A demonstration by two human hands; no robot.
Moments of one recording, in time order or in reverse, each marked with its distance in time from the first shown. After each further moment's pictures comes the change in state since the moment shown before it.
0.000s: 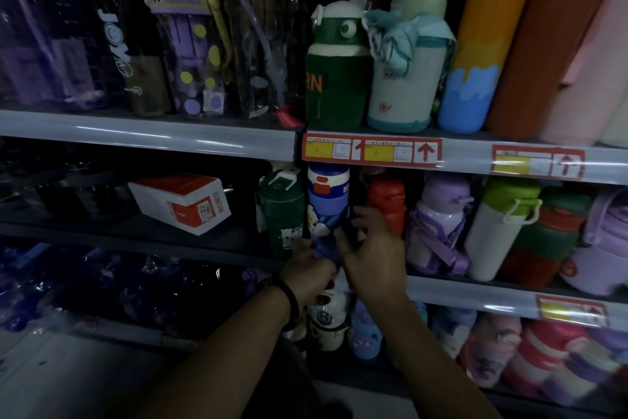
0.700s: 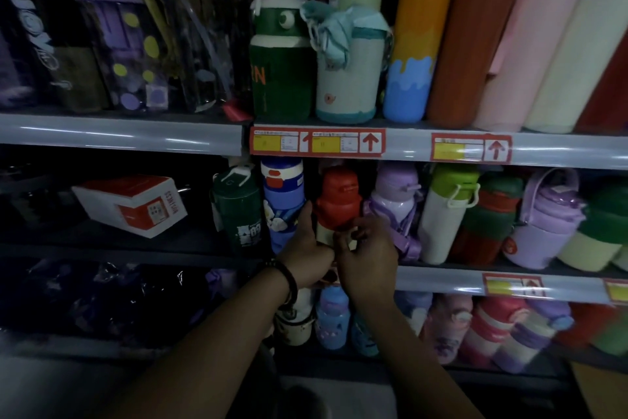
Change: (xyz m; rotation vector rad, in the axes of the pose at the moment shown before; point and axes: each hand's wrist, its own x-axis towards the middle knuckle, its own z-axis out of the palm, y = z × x) left_hand 0.061 -0.008 0.054 0.134 -0.049 0.318; right_hand -0.013 0.051 -0.029 0.033 0.120 0.213
